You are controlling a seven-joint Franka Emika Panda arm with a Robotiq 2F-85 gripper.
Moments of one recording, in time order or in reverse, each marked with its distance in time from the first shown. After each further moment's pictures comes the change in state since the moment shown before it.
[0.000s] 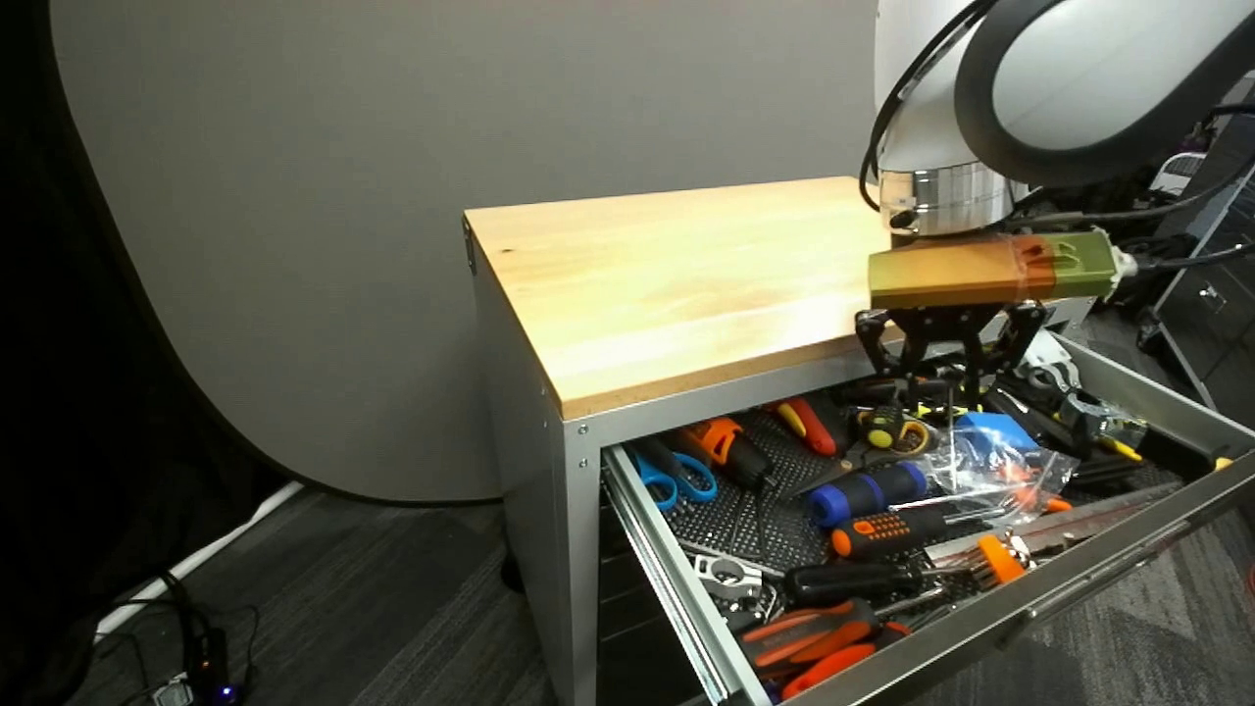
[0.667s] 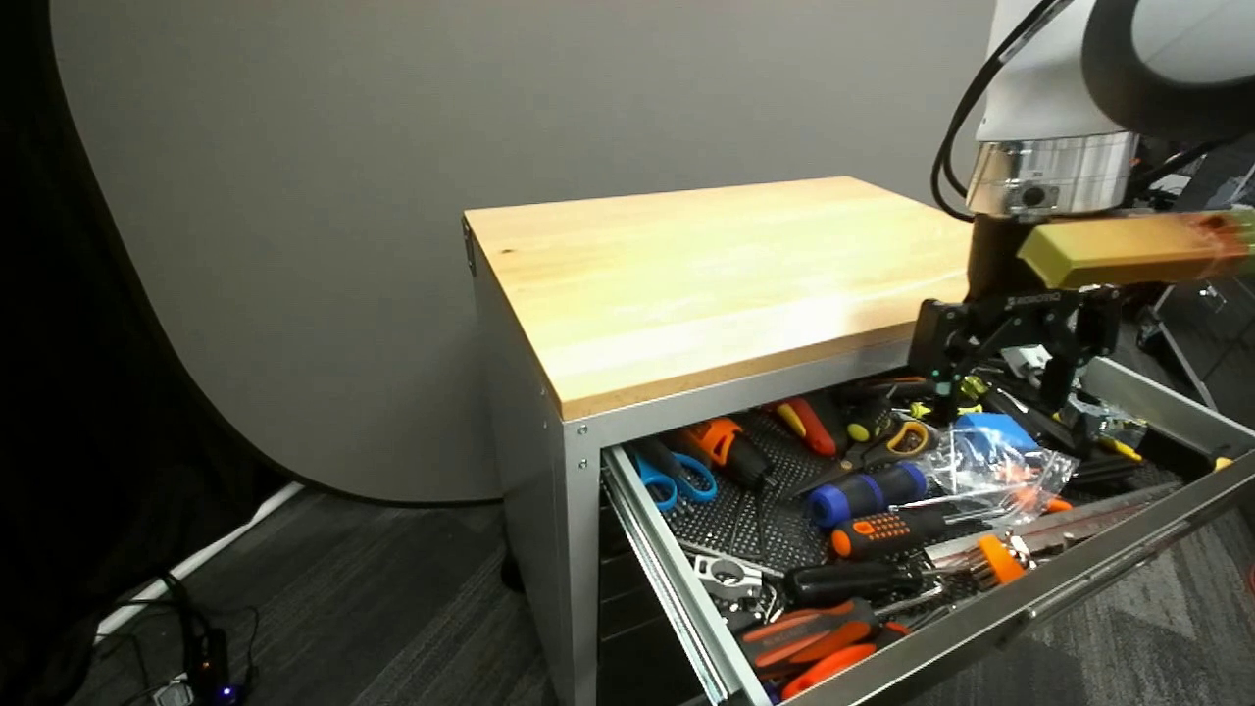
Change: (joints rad) arm -0.114 -0.171 0.054 -0.207 0.166 0.088 -0.565
